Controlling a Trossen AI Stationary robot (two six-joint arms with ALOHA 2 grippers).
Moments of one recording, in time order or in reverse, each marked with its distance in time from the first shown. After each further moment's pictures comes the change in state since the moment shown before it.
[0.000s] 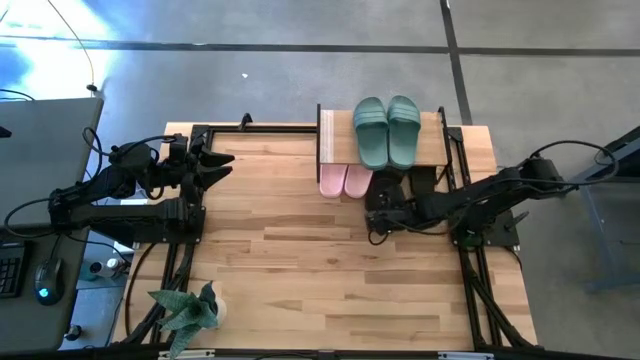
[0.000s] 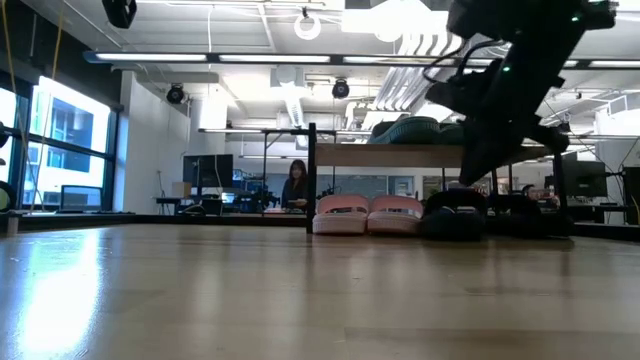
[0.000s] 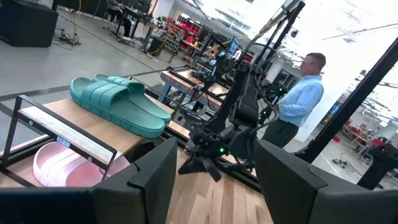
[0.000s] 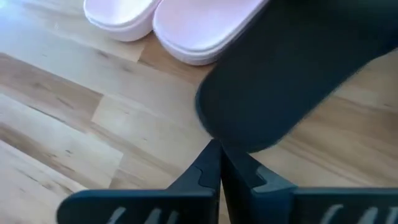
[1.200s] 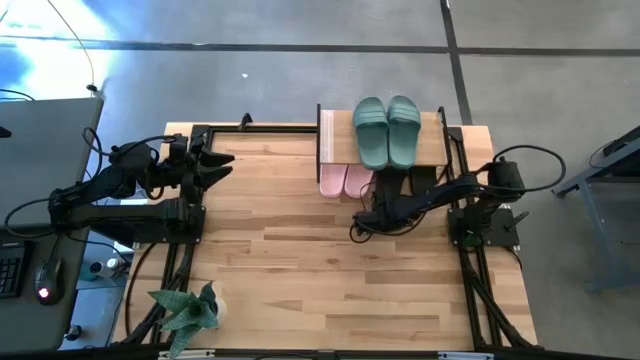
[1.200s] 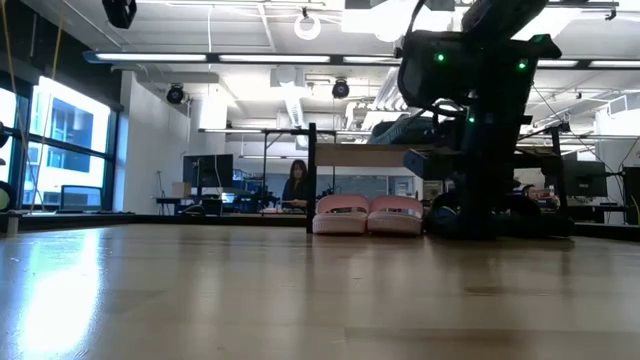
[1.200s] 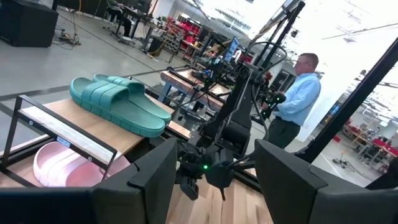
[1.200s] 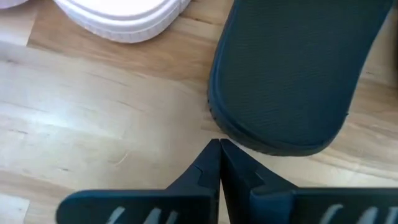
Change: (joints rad) left arm 0.000 0.000 0.000 0.000 0.000 0.000; right arm -0.070 0.319 0.152 -0.144 -0.044 0.142
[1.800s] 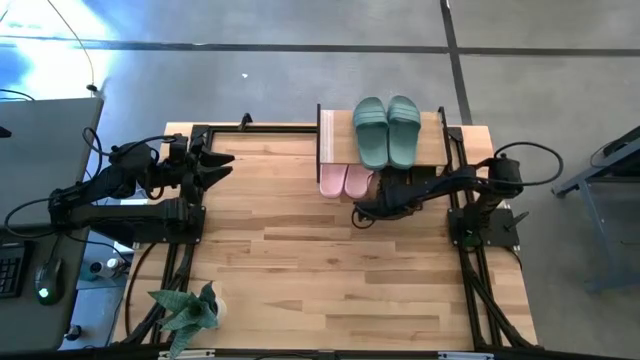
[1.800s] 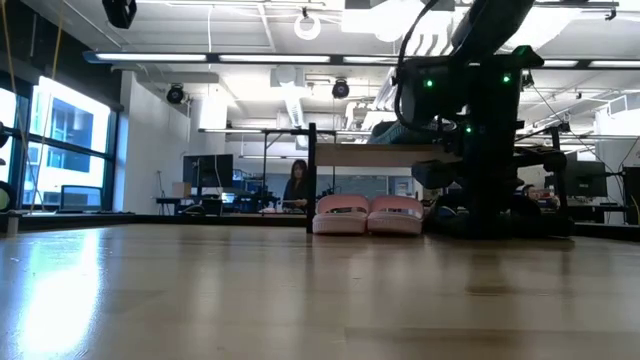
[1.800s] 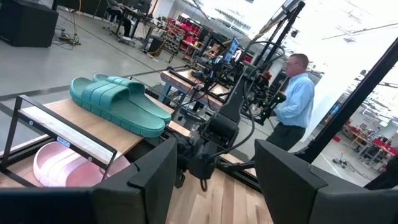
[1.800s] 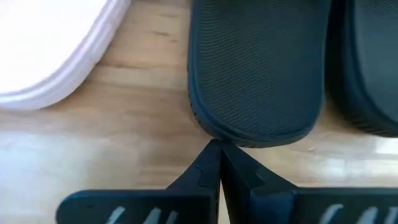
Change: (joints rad) left arm 0.000 0.000 0.000 0.000 0.000 0.000; right arm -0.113 0.000 0.000 -0.115 0.008 0.041
